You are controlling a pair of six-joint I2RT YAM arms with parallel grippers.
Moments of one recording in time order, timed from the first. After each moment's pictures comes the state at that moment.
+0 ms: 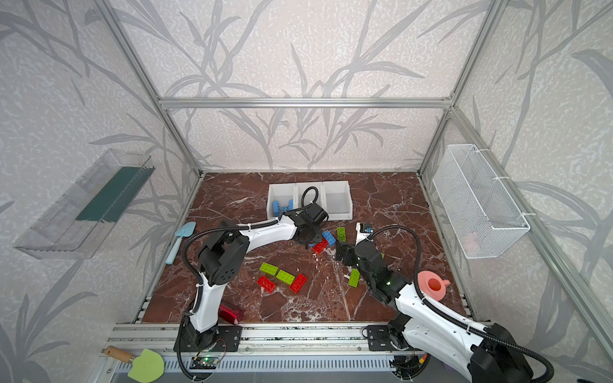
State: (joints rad) left arm -0.79 2.11 1.52 -0.58 -0.15 -0.81; right arm 0.67 0.89 0.38 0.05 0.31 0.53
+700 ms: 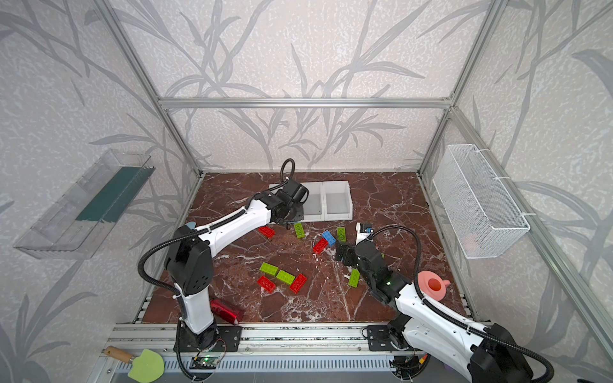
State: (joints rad) left arm -0.62 1.89 1.61 -0.79 -0.28 -0.66; right arm 0.67 0.89 0.38 0.05 0.30 0.54
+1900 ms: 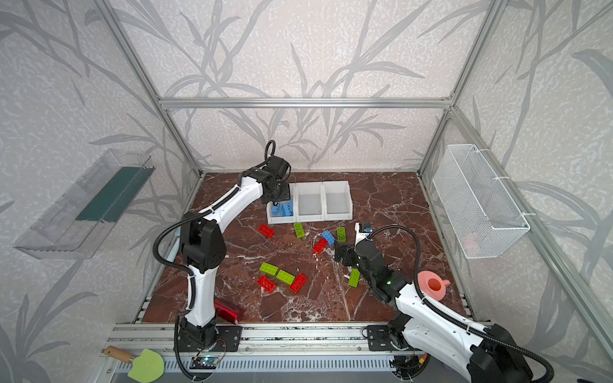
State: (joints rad) left arm -0.44 2.05 1.92 -0.96 -0.20 -0.55; right arm 0.65 0.90 0.40 0.03 0.25 0.51
